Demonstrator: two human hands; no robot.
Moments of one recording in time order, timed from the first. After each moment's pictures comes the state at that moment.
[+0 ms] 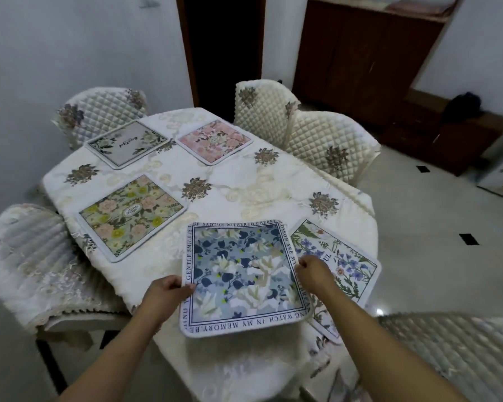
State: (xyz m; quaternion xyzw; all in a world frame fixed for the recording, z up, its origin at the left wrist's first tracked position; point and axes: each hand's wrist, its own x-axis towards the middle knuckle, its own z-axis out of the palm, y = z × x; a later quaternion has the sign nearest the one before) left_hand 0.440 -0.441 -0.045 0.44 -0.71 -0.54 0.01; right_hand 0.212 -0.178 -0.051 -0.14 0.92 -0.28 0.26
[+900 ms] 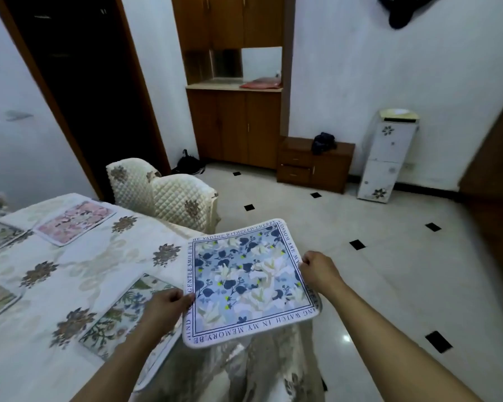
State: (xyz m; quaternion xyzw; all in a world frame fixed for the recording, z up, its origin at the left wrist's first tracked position) left_hand 0.200 0.031 0.057 0.27 -0.85 -0.45 0.02; right_hand 0.045 0.350 0.074 -0.05 0.95 -0.31 0.08
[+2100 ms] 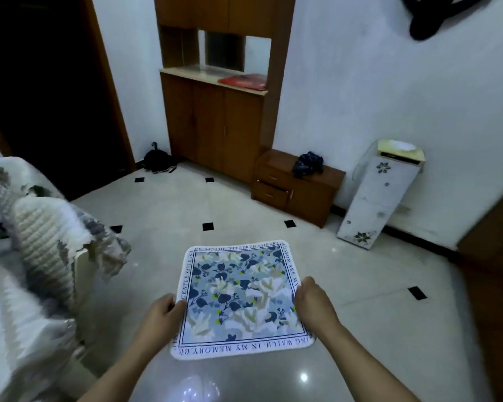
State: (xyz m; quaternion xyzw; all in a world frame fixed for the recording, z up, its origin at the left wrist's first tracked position) left_hand -0.326 0.281 -0.011 0.30 -0.84 -0.44 0.05; right_hand -0.470 0.576 0.020 -0.06 0.96 -0.25 0.10
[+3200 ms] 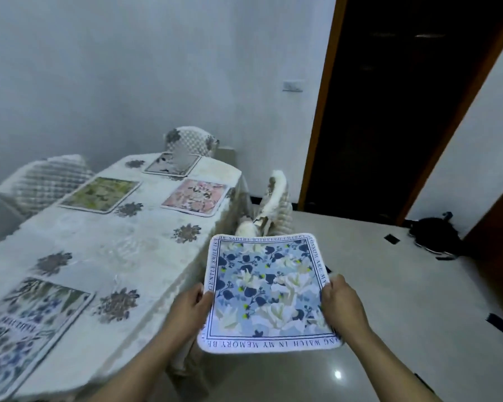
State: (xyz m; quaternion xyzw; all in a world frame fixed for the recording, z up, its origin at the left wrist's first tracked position) left_hand -0.489 -0.075 0.024 0.69 -0.56 -0.34 0.31; right_hand -0.815 -0.109 0.022 -0.57 0.76 -0.23 0.20
